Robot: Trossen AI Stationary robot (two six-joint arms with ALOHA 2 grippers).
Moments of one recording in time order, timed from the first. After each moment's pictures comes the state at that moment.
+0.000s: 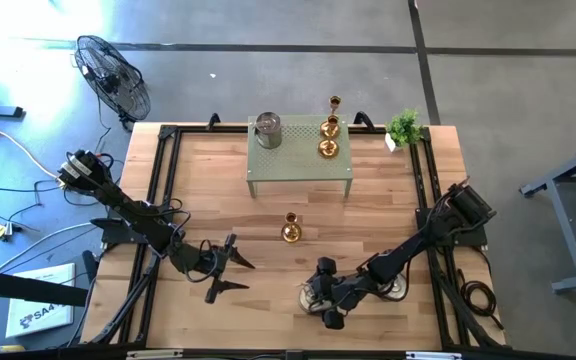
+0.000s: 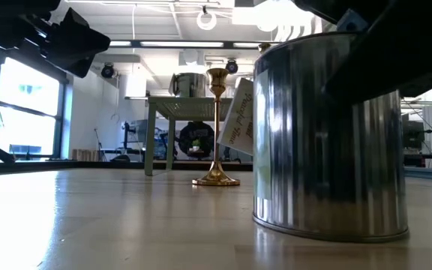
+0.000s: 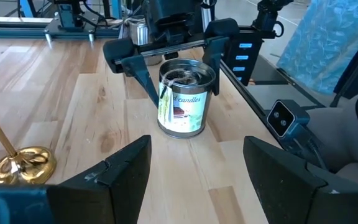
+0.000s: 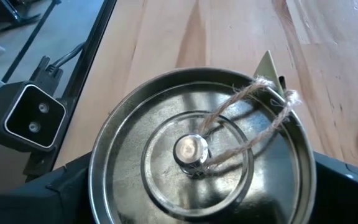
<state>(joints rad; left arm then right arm) -0.65 1.33 0.43 0.65 -0.37 -0.22 0.60 1.86 0.93 0.28 0.28 0.49</state>
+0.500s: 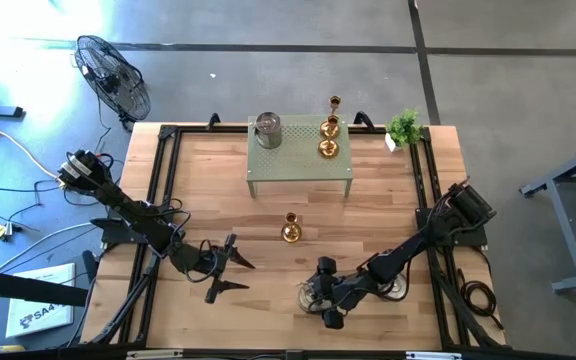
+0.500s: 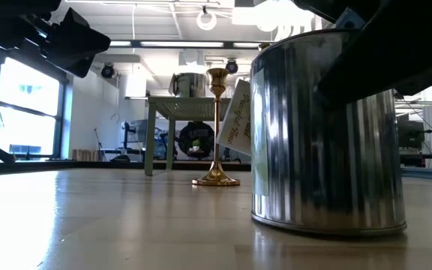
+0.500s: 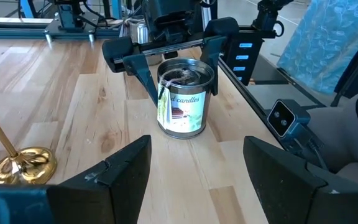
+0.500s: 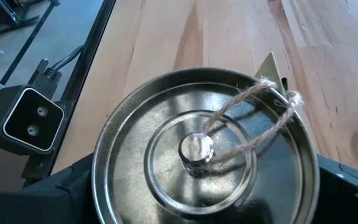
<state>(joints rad) -0.65 1.33 0.43 0.65 -0.37 -0.21 0.60 1.86 0.93 0.27 0.29 0.50</state>
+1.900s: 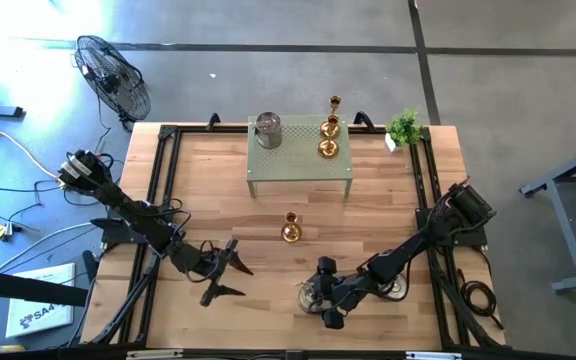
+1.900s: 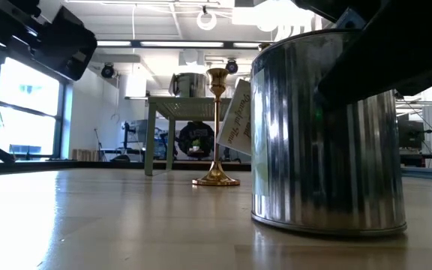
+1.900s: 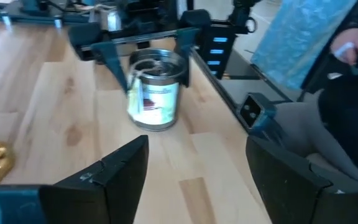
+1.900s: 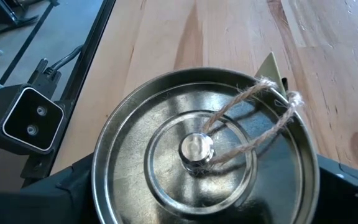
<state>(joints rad) -0.65 1.33 0.43 0.65 -0.26 -0.27 0.60 1.86 0.93 0.27 0.29 0.50</state>
